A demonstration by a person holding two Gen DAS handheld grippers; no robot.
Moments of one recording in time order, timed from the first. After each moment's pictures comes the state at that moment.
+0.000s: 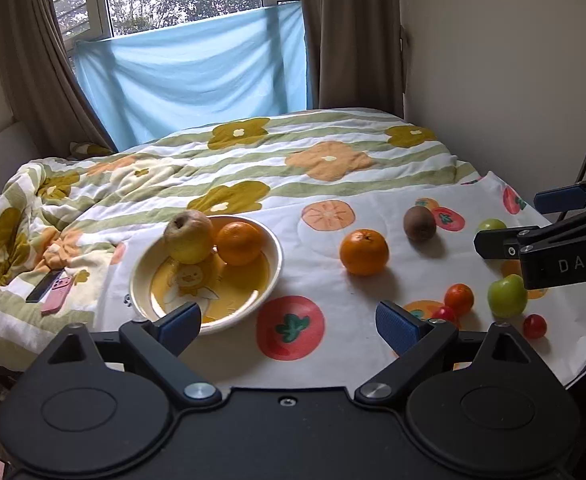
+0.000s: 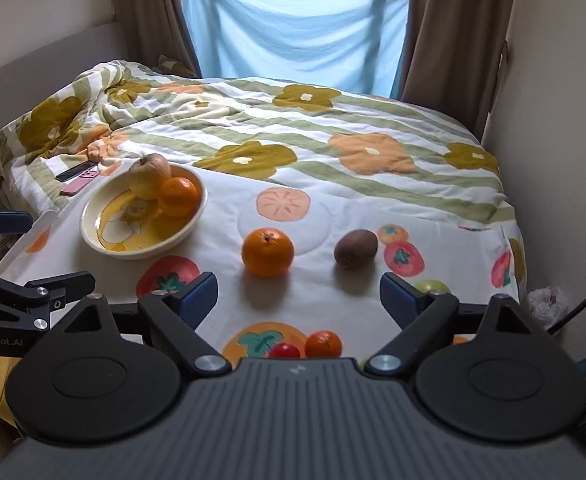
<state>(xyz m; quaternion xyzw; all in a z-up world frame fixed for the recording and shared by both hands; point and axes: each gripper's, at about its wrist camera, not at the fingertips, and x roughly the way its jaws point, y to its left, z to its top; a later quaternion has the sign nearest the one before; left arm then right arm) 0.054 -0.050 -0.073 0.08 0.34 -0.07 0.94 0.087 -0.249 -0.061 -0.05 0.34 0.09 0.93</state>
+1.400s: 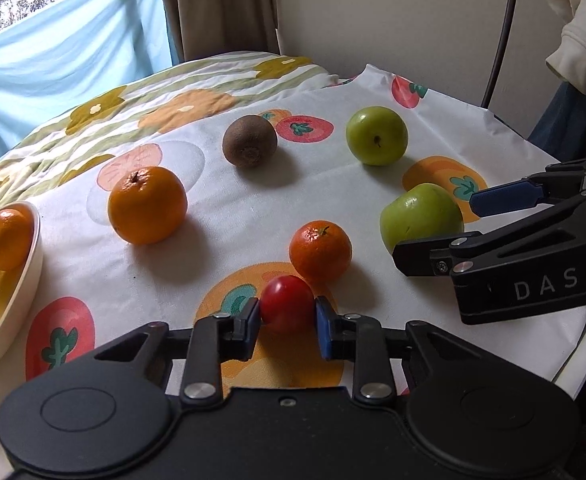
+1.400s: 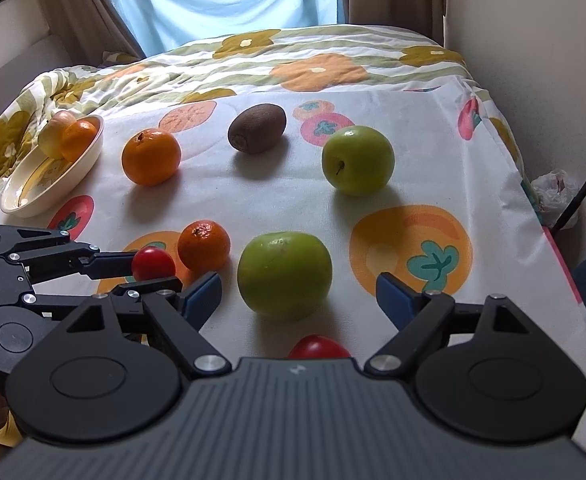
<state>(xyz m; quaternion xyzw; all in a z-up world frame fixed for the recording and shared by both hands) 0.111 -0.182 -0.194 0.15 0.39 -0.22 0.88 0.100 -0.348 -0.182 0.05 0.40 0.05 0.91</state>
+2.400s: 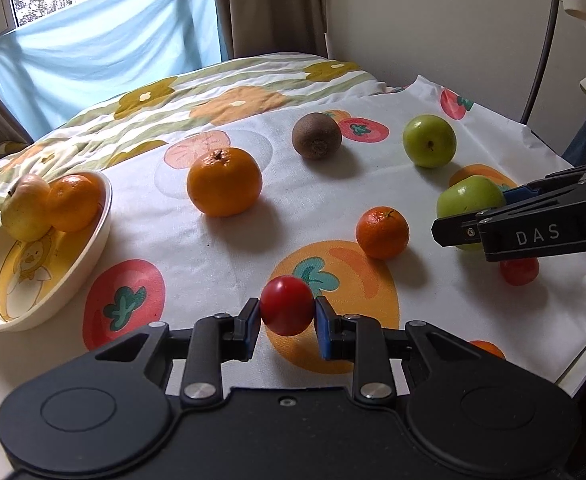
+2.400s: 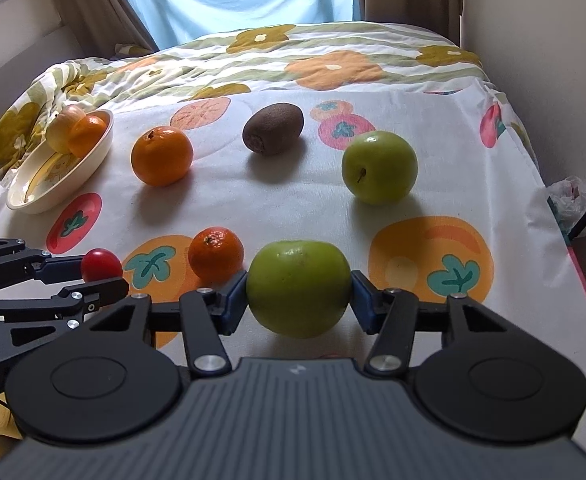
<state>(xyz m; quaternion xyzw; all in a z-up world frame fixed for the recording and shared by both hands) 0.095 -0.146 -0.181 0.13 0.39 -0.16 0.90 0.112 -0.342 -0.182 0.05 0.41 0.07 0.91</state>
